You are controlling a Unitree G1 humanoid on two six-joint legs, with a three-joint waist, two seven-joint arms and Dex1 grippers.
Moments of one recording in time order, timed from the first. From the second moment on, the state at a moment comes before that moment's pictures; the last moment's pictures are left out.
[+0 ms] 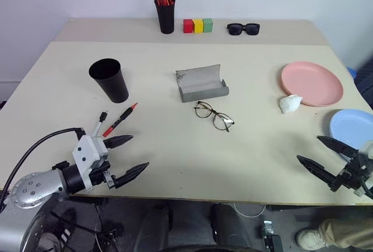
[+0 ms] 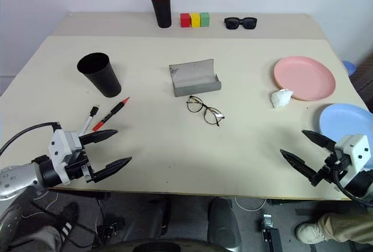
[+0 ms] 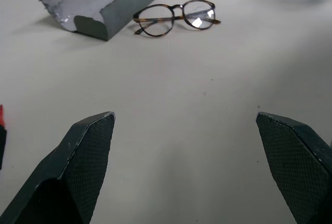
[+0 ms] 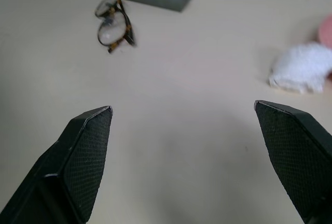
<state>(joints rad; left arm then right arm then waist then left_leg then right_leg) 0.32 0.73 0.29 -0.59 -0.53 0.30 -0.87 0.37 -0.73 -0.60 -0.21 0.59 0.17 1.01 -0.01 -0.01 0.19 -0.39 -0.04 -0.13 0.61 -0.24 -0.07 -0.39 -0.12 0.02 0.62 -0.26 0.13</state>
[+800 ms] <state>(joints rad) 0.31 0.65 0.25 -0.49 -0.44 0.19 -0.84 0.30 -0.71 -0.47 -0.24 0.57 0.17 1.01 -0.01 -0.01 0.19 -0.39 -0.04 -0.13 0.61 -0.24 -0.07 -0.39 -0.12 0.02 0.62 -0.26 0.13</state>
